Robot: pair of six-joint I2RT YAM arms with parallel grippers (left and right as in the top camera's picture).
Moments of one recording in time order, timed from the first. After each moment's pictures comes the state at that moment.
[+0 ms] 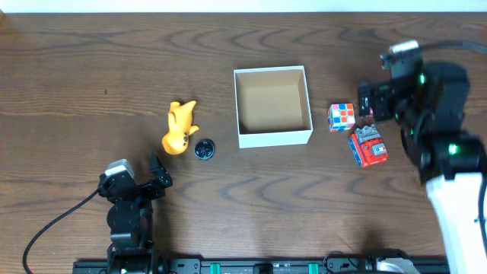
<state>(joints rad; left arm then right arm) 0.02 0.16 0.02 -0.11 -0.17 -0.28 0.05 1.22 1.25 -0.67 -0.01 -0.20</state>
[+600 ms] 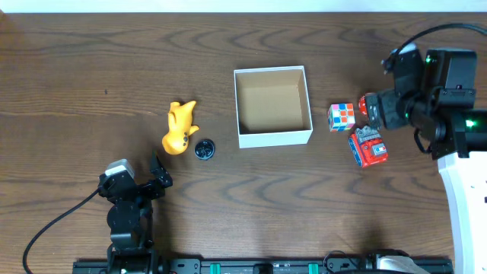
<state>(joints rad) 0.02 0.16 0.02 -0.11 -0.17 -0.28 -0.01 1.30 1.39 -1.03 -0.01 -0.30</state>
